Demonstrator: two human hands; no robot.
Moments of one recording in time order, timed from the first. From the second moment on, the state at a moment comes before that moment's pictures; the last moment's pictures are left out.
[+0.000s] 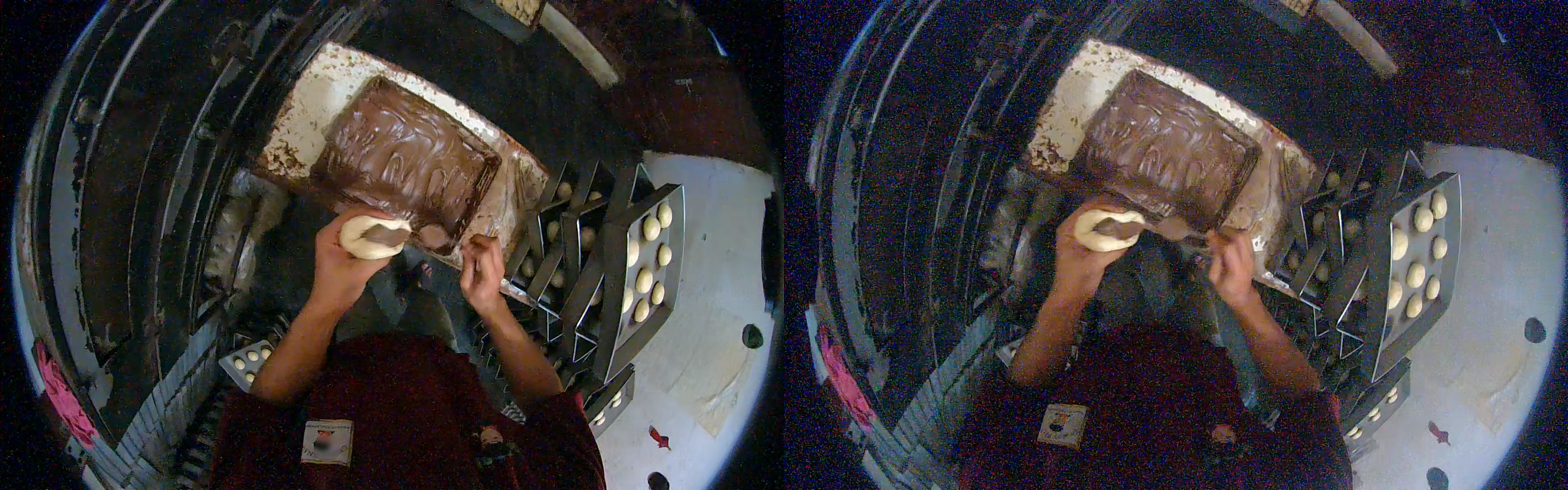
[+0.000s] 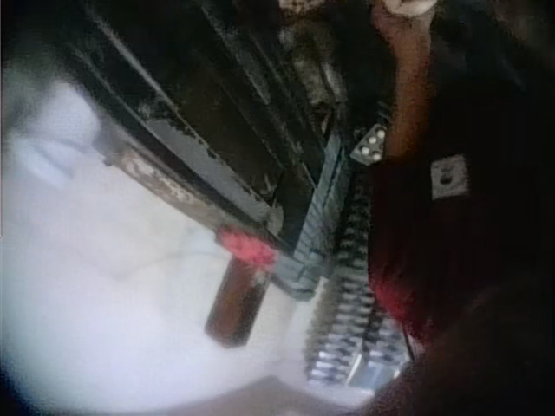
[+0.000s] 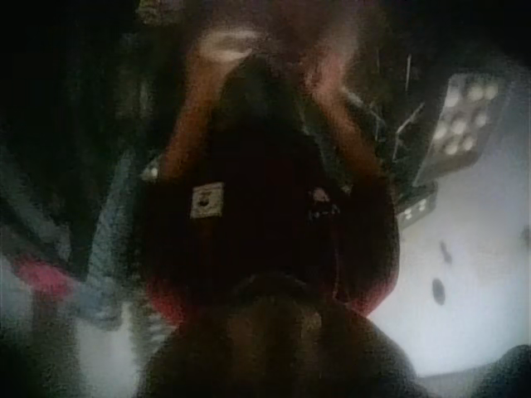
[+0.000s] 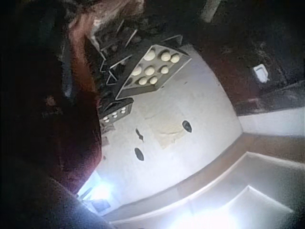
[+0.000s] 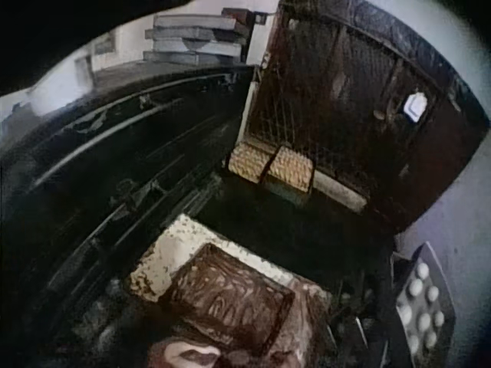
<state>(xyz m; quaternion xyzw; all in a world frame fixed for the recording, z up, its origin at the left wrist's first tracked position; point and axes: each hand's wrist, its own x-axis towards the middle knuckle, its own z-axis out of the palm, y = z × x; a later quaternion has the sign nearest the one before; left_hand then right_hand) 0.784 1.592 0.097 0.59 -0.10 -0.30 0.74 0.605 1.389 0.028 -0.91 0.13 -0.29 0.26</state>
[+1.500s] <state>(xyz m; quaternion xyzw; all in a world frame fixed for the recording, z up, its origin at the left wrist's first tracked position) 0.501 1.588 0.259 0.43 -0.72 -0.09 0.54 0.343 1.578 0.284 -0.73 0.33 -0.51 0.31</state>
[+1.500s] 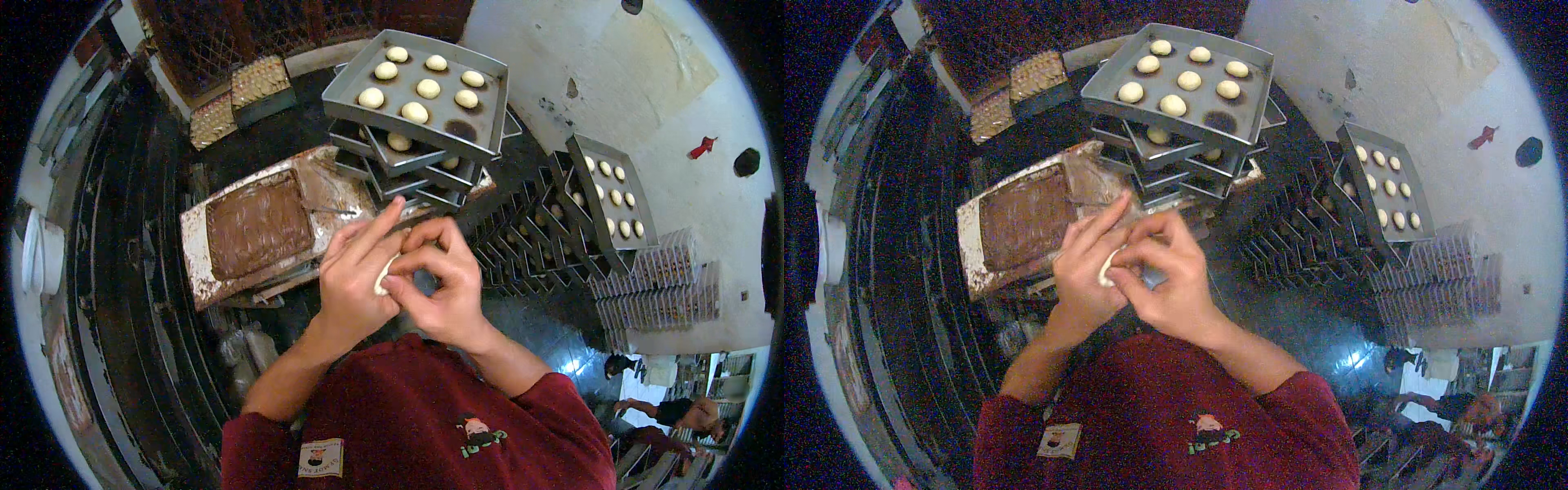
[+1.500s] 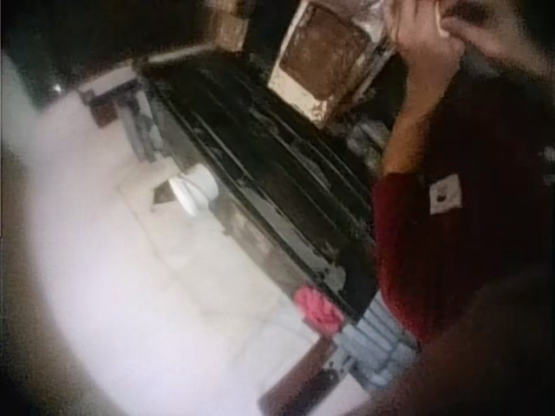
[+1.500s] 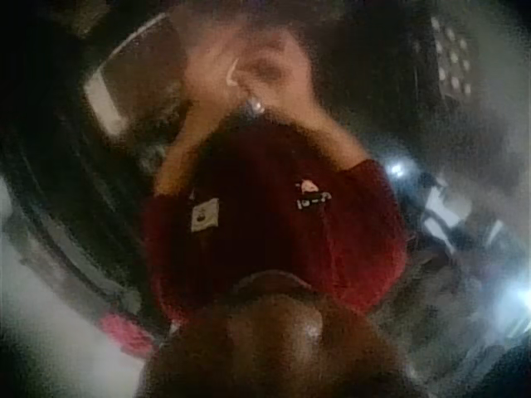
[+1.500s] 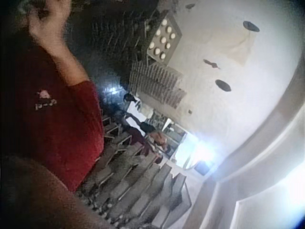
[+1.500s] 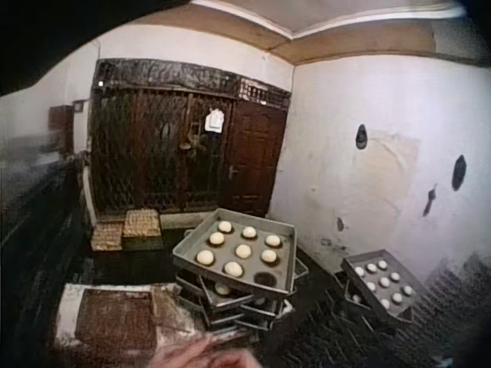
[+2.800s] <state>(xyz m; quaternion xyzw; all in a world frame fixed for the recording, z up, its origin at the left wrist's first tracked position) 0.187 1.502 0.284 0.25 -0.77 -0.36 0.45 0.073 1.565 0.231 -0.23 0.15 -0.76 0.58</state>
